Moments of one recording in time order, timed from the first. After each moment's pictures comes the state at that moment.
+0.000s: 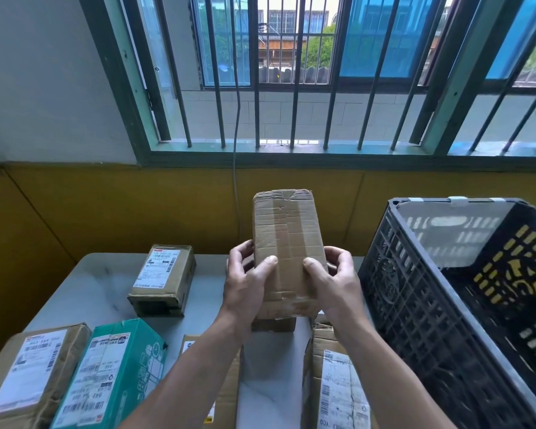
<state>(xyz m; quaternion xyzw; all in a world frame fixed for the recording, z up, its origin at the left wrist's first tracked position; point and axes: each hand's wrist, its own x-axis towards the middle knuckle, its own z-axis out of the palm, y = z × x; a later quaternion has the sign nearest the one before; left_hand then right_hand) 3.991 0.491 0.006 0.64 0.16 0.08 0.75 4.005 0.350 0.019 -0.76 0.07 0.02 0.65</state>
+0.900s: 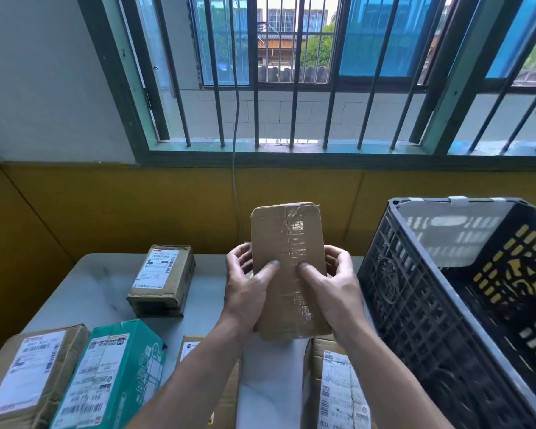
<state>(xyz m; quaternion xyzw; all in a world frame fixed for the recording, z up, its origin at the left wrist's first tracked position) 3.991 0.486 0.006 0.63 0.16 0.11 0.75 4.009 0.348 0.012 -0.74 0.04 0.00 0.67</state>
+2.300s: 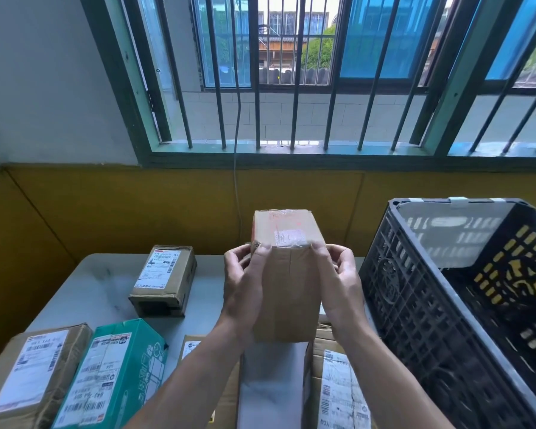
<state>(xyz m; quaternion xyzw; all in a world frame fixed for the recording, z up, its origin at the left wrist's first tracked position) 3.982 0.484 0.020 0.62 0.18 0.10 0.76 4.011 0.350 0.009 -0.72 0.04 -0.04 0.70</state>
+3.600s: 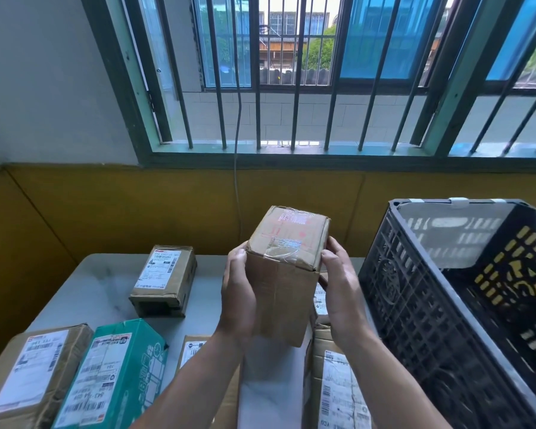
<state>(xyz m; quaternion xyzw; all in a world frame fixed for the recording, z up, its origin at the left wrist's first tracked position) 3.988 0.489 0.001 0.59 0.18 0.13 0.78 4.014 0.348 0.006 -0.67 0.02 0.00 0.74</state>
